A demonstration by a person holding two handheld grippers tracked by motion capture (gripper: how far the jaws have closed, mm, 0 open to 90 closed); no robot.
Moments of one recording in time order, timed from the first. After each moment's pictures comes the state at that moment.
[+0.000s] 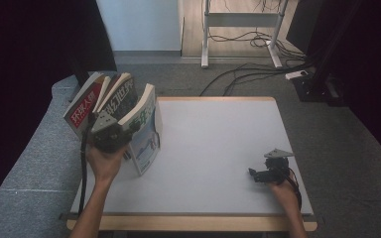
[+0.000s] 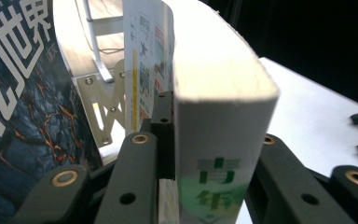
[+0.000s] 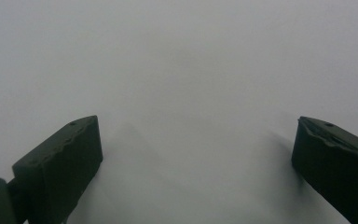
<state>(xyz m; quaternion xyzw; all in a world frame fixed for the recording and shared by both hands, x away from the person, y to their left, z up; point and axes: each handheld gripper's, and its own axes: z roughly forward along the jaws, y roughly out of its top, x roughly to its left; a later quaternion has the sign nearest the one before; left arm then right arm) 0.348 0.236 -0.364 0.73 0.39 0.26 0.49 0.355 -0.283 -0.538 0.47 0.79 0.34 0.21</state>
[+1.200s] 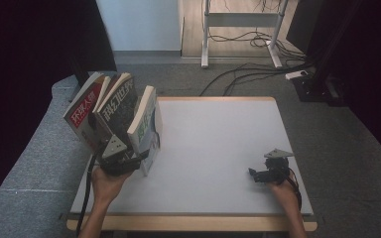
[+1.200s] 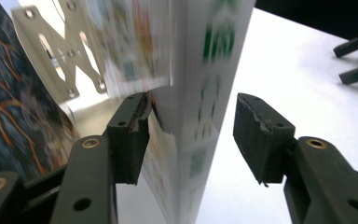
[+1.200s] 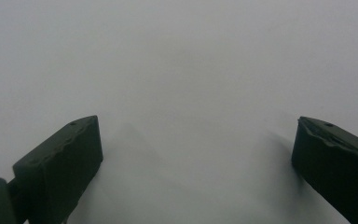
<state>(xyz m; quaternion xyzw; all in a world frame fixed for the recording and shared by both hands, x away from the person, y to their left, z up) 0.316 0.232 -0.420 0.78 0.36 0.22 0.46 0.355 -0.283 -0.538 0.47 0.79 0.34 0.21</state>
